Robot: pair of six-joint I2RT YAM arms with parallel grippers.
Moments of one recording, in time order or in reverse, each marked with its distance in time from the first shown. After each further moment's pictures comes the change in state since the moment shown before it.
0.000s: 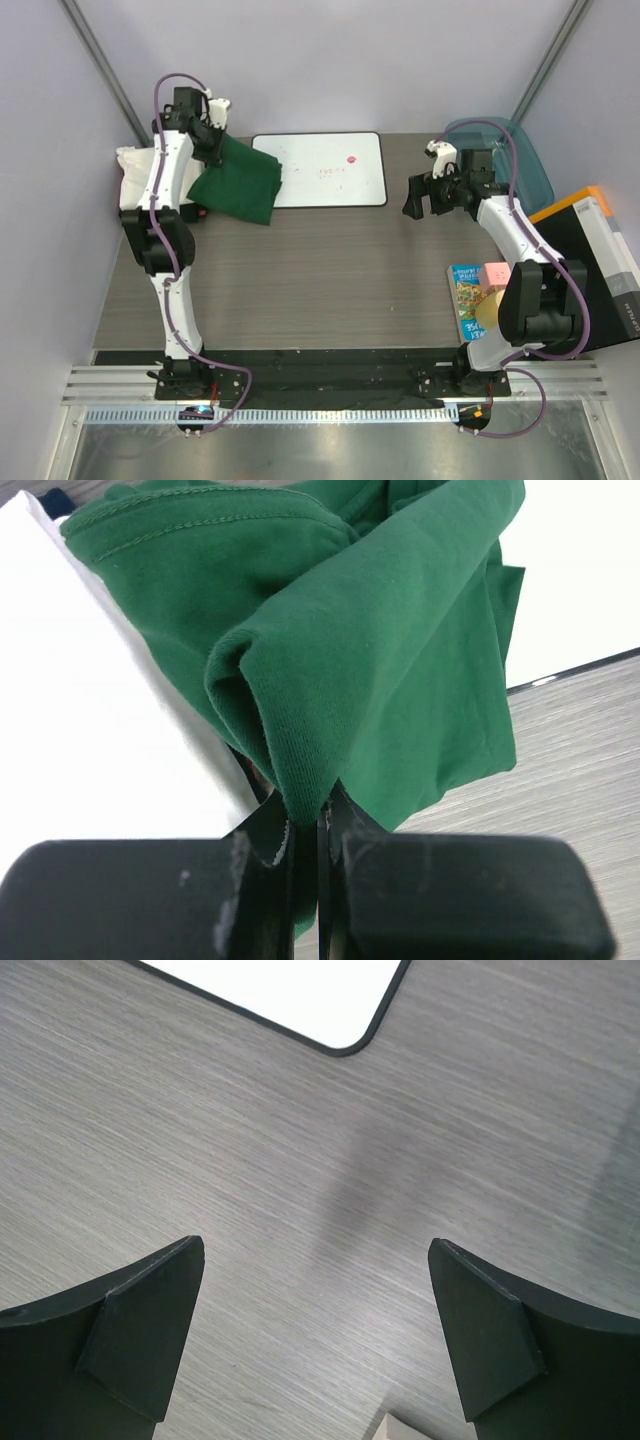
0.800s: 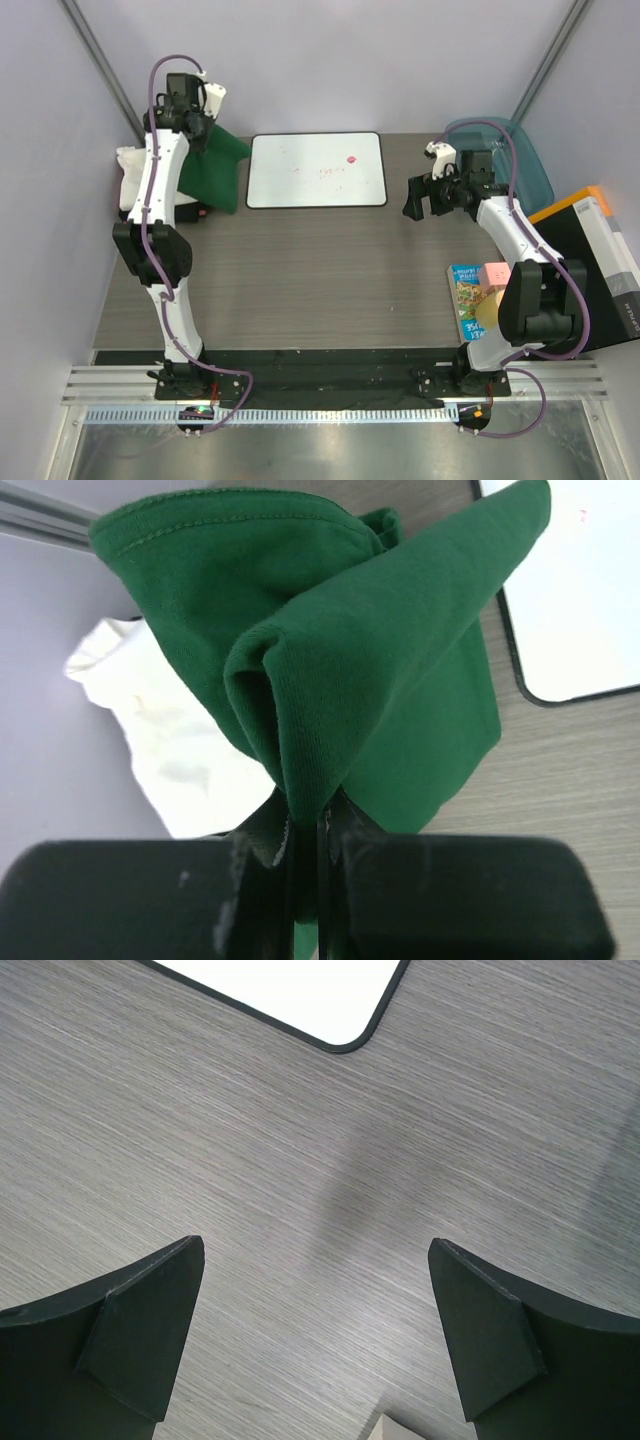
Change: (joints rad) left arm -0.037 -0.144 -0.014 0.013 -0.305 0.153; right arm 0.000 0.000 -0.001 0.009 0.000 -0.018
